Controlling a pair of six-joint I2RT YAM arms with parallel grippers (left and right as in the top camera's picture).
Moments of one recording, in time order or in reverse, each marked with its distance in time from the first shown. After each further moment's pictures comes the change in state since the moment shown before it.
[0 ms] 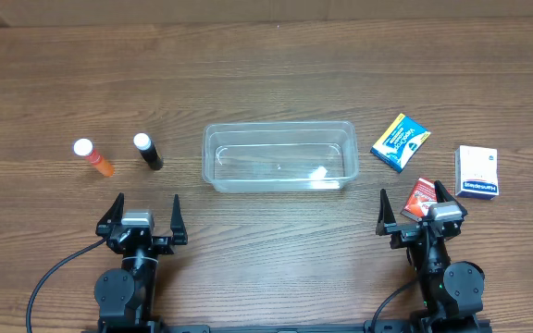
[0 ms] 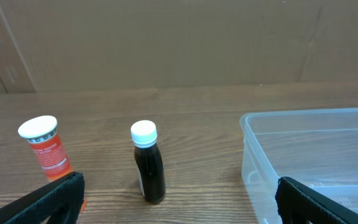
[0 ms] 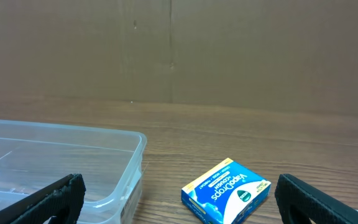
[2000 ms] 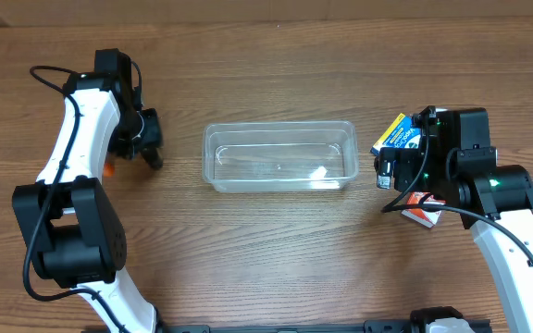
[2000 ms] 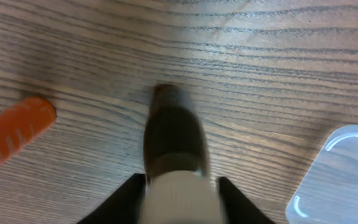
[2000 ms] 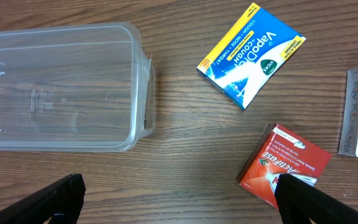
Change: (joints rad) left arm 0.074 1.947 1.568 -1.016 -0.011 -0.223; right arm -0.039 1.187 1.101 -0.943 -0.097 0.158
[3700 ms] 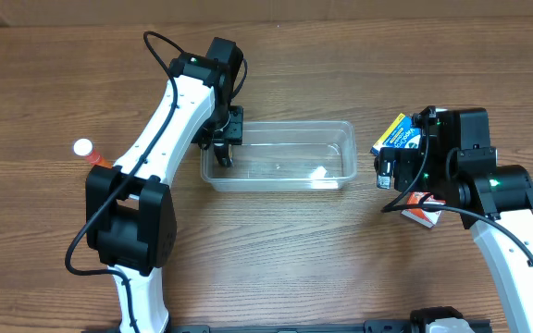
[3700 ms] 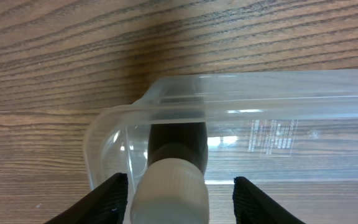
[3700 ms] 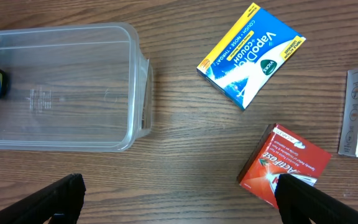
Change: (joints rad) left arm -0.404 0.107 0.222 -0.145 -0.048 -0.100; right arm 0.000 0.000 0.000 0.000 0.000 0.000
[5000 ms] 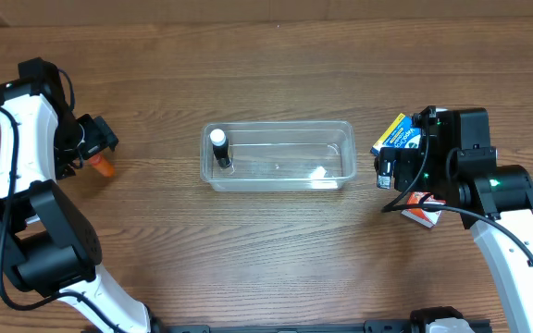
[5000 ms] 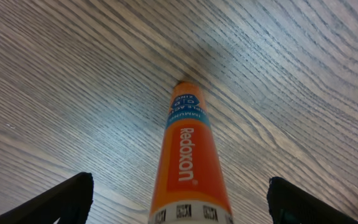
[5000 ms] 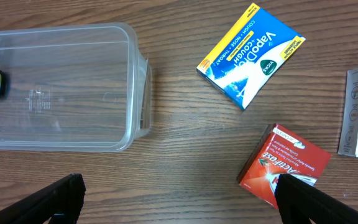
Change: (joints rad) left arm 0.663 -0.097 -0.152 0.034 -0.004 -0.024; right arm -0.001 0.000 0.000 0.000 0.000 0.000
